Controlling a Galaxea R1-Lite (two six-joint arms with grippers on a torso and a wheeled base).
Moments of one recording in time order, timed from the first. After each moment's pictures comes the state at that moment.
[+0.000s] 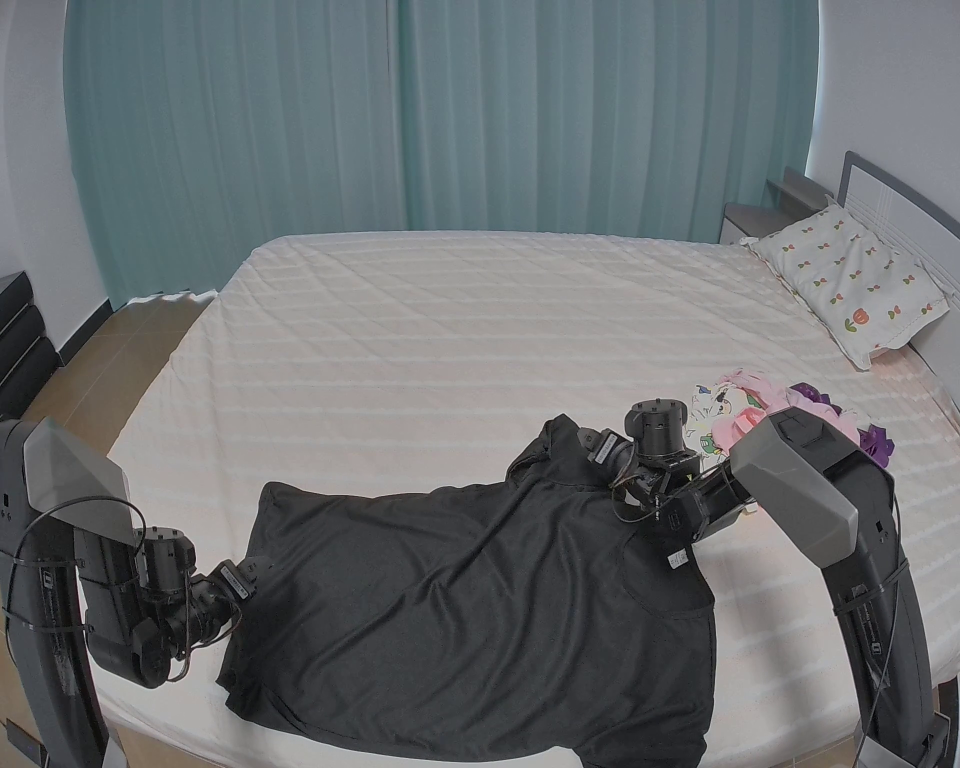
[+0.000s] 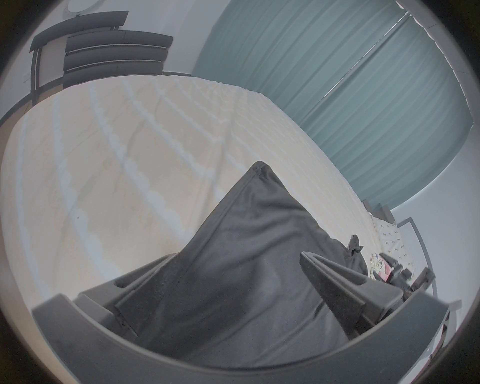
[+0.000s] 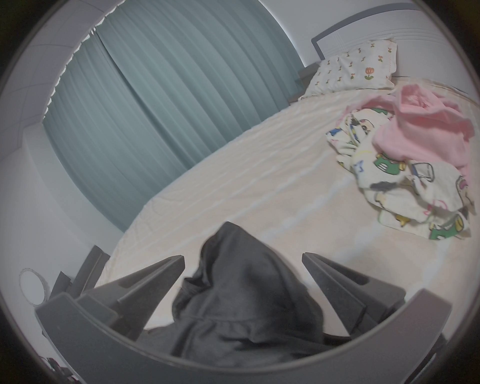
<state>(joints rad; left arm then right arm) 0.02 2.34 -0.22 -1.51 -0.05 -0.74 0.35 2.67 -1.58 -0.73 -0.23 0.67</state>
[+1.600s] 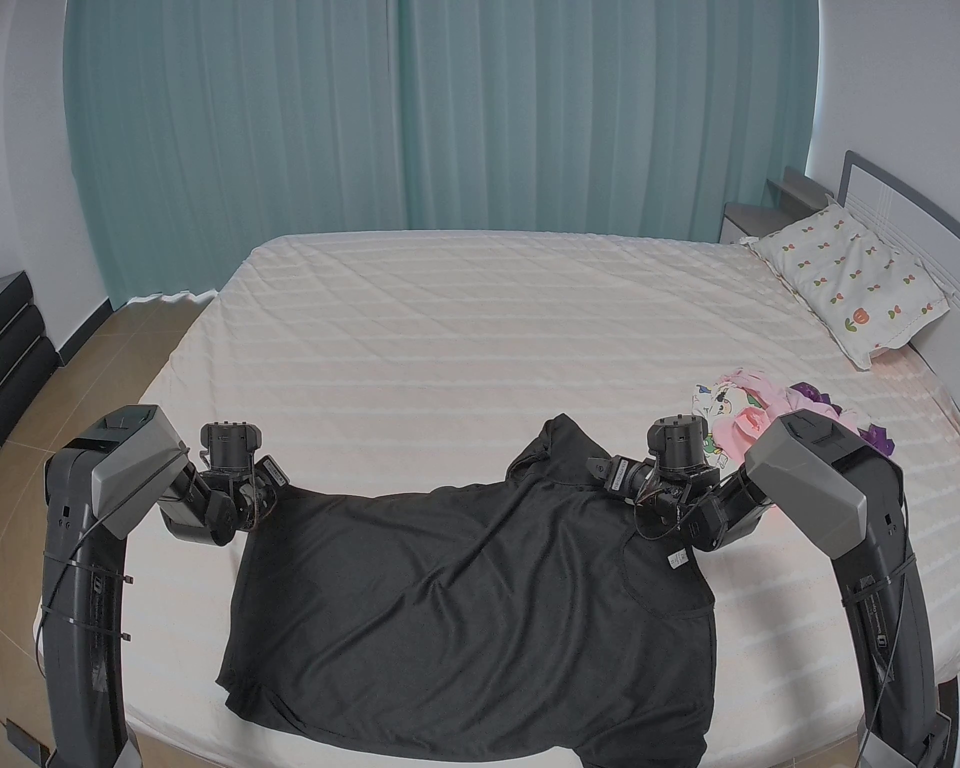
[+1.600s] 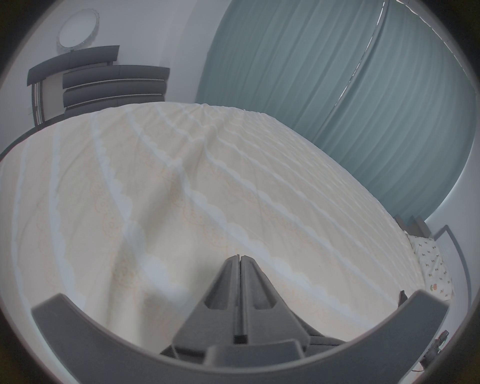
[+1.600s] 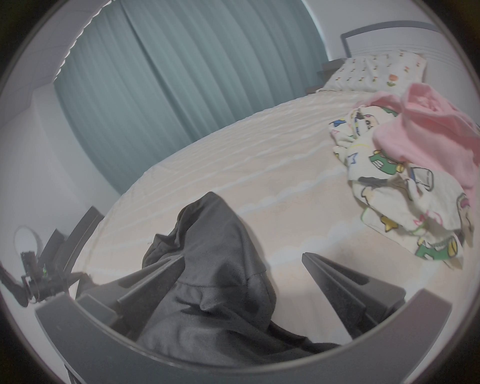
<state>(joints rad) 0.01 2.58 -1.32 -0.70 0.19 -0.66 0.29 2.66 -1.46 -0.74 -0.07 0.47</state>
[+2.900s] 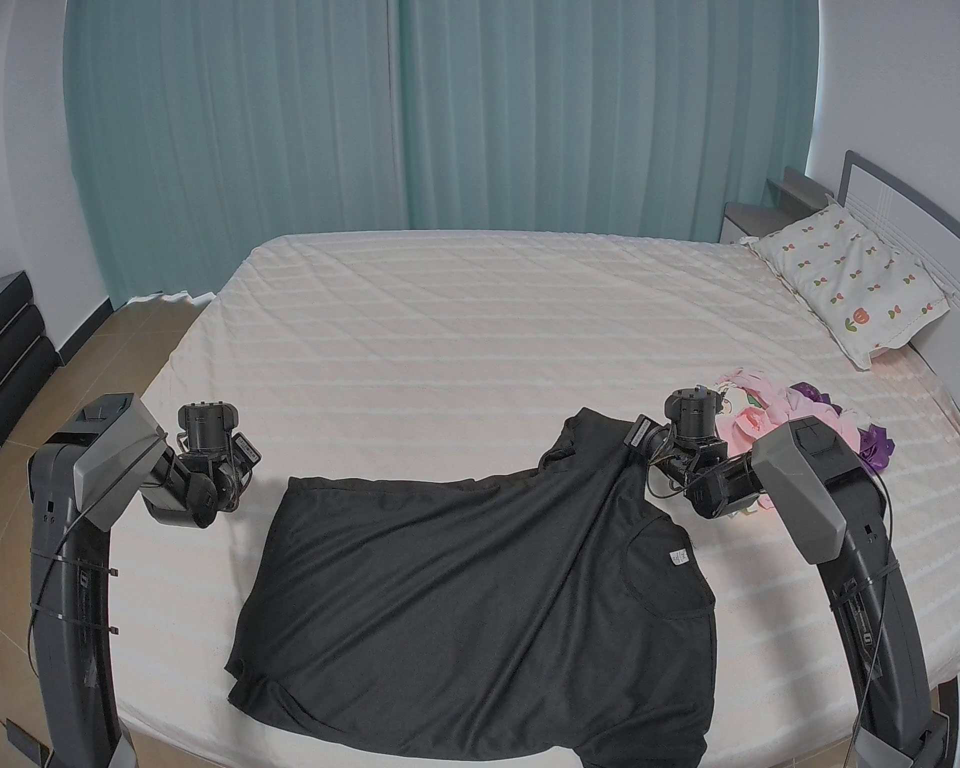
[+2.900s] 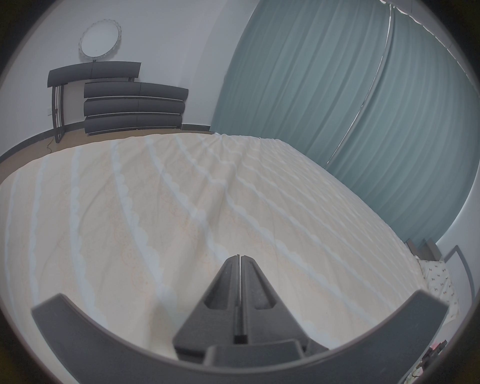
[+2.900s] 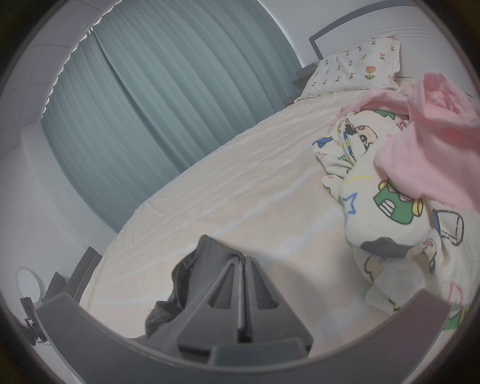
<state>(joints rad) 0.06 2.55 -1.36 -0.70 0.28 -0.67 0.20 2.81 -1.85 -0.64 -0.10 0.60</state>
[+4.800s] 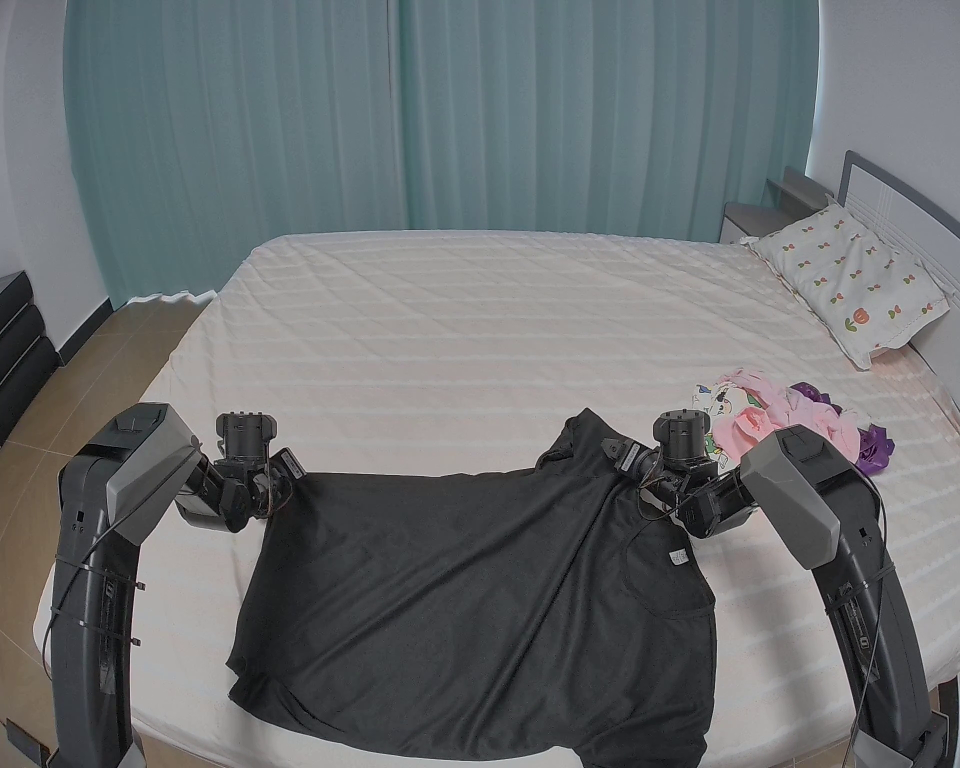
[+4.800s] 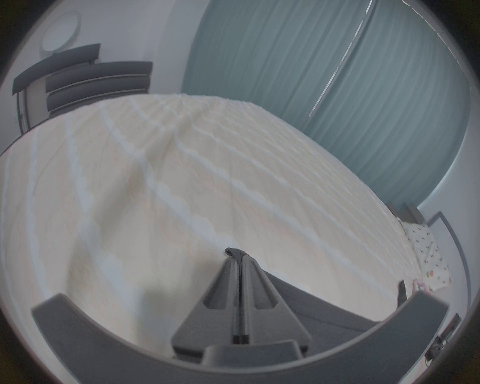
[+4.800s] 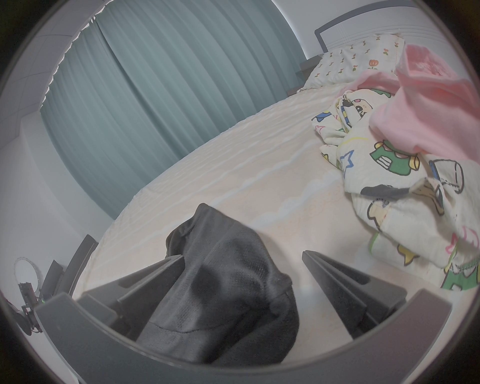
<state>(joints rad) -0.02 2.62 -1.47 -0.59 0.13 -0.62 0.23 2.81 -1.75 -0.67 -0.11 0.58</state>
